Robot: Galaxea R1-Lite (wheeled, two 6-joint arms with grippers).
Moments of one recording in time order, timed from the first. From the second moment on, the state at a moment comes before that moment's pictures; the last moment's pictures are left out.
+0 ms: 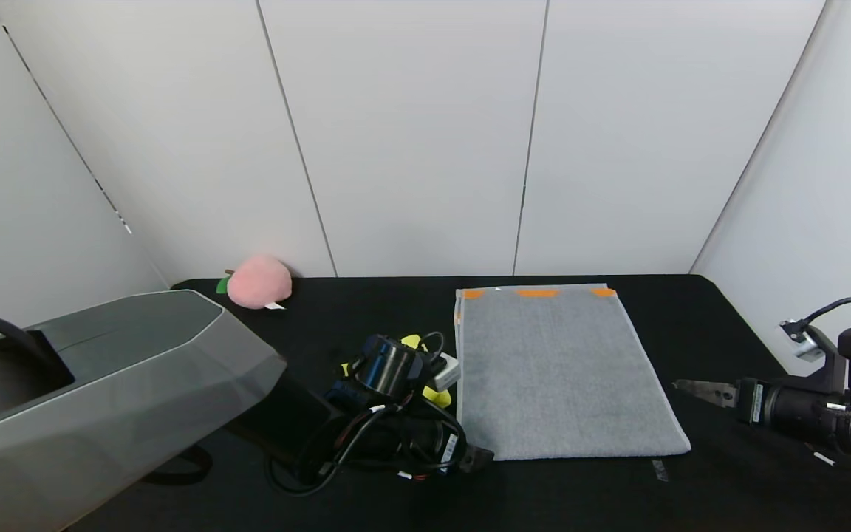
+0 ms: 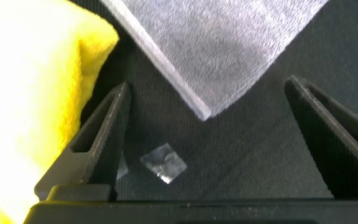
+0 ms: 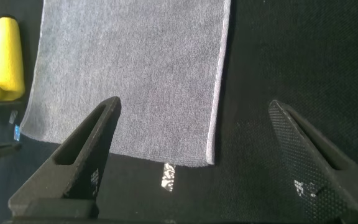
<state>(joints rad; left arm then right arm) -0.59 2.22 -1.00 -0.46 -0.28 -0.05 -0.18 1.88 -0.51 -0.77 0.51 0.19</state>
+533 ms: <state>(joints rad) -0.60 2.23 -1.01 -0.46 -0.28 -0.05 -0.18 1.90 -0.51 -0.78 0.51 0.19</state>
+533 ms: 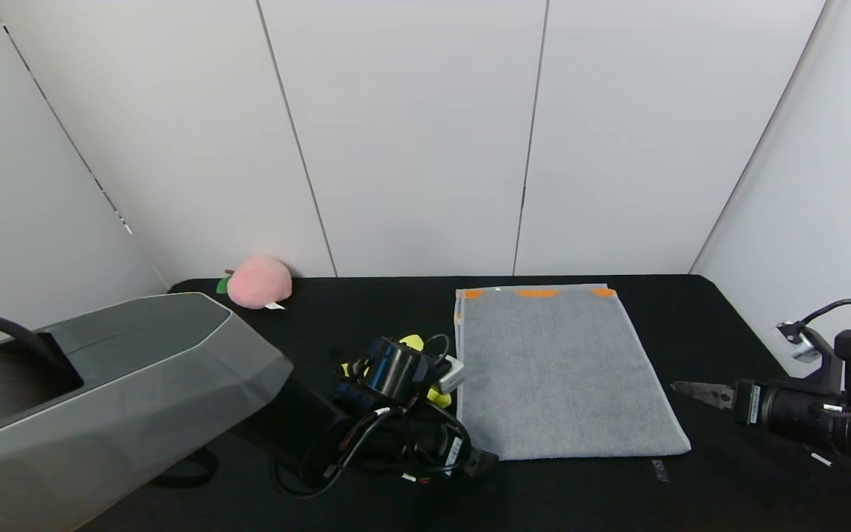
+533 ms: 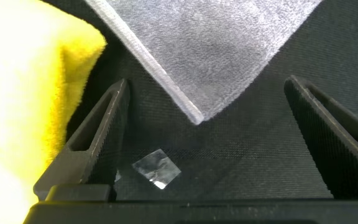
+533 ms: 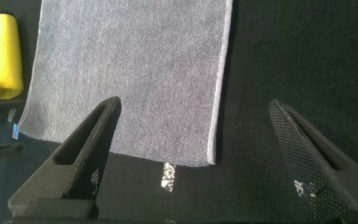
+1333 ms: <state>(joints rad) -0.66 2.24 -1.03 -0.46 -0.28 -0.06 -0.18 1.90 -0.51 -0.79 0.51 0.19</state>
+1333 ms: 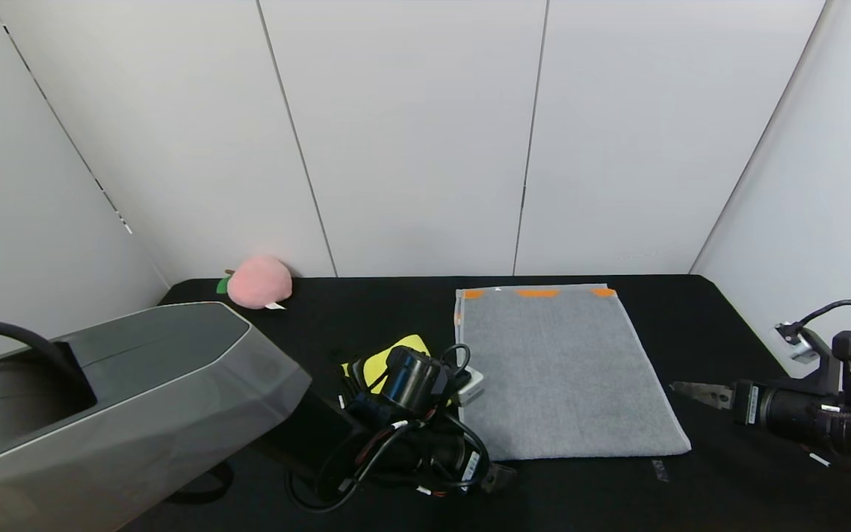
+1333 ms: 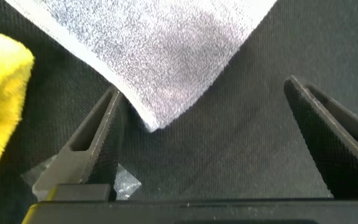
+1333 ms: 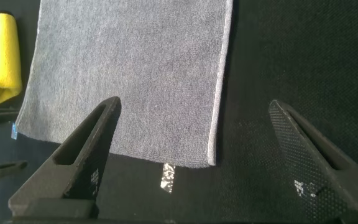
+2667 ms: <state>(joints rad) -0.65 2.26 -1.07 -0.46 -0.27 -0.05 -0.17 1.94 -0.50 -0.82 0.50 0.19</state>
